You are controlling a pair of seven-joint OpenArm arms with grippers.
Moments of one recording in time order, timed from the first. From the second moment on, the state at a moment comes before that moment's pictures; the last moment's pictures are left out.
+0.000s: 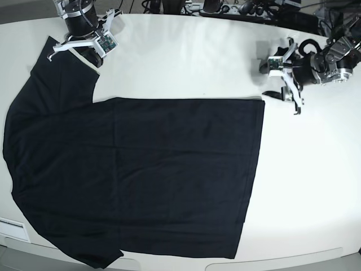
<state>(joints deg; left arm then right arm) 5.6 -66.6 36.5 105.5 10.5 -25.4 1.7 -47.2 25.2 -14.0 133.0 -23.9 2.4 -37.8</state>
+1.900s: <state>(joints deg) -18.3 -54.3 59.9 92.7 10.0 -19.9 4.6 -31.8 25.2 12.4 105.6 -3.5 14.2 -31.8</state>
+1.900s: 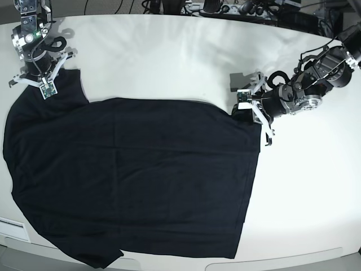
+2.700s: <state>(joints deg) -9.2 -74.6 60.7 117.5 7.6 -20.2 18.9 -59.2 25.5 21.5 133.1 -2.7 15.4 -36.3</state>
